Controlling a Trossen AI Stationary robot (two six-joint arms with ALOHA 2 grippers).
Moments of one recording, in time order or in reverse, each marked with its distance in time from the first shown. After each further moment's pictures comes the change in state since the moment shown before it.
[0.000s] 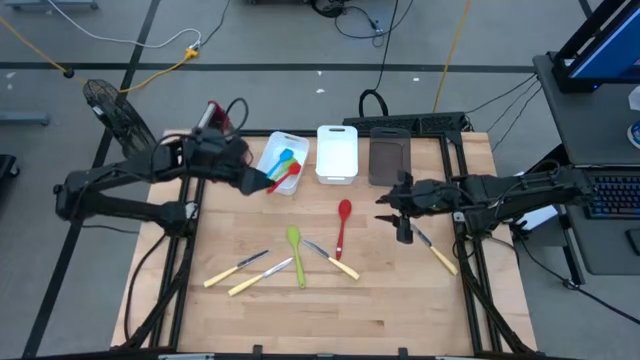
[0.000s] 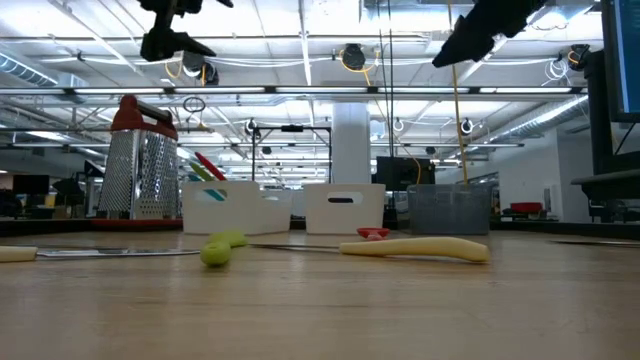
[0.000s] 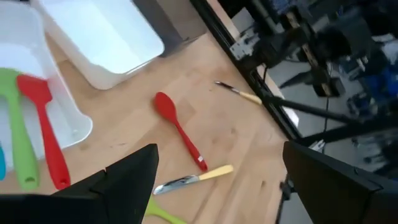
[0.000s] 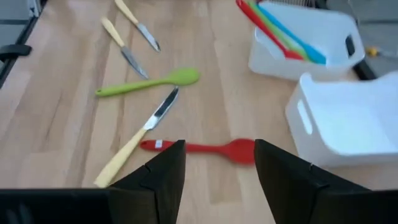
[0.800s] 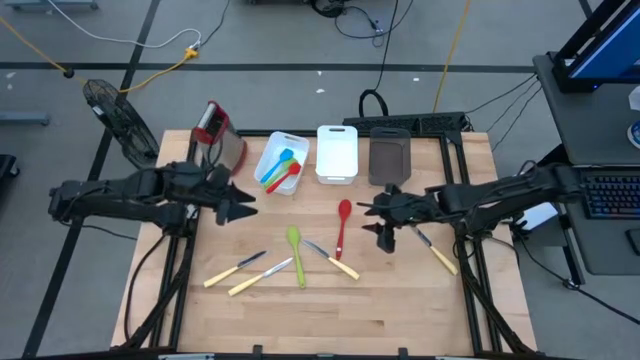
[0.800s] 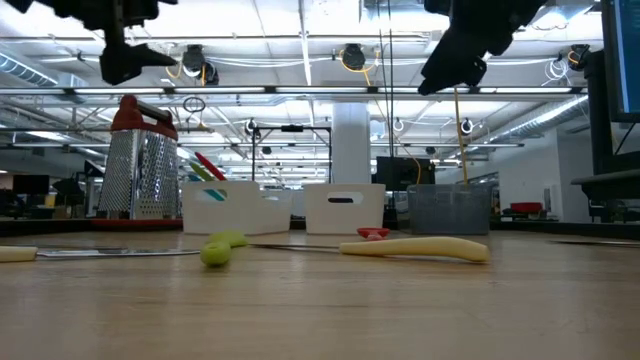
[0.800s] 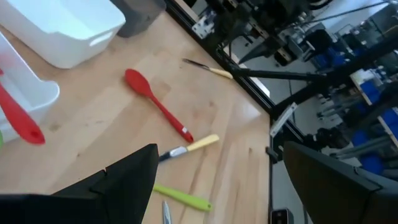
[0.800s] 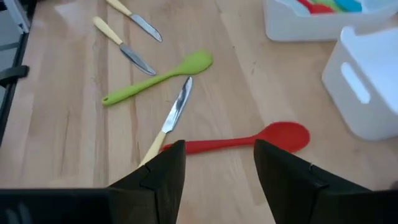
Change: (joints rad) left arm -0.188 -0.349 -0.394 0.205 -0.044 0.021; right arm 0.035 0.182 0.000 0.095 0.000 0.253
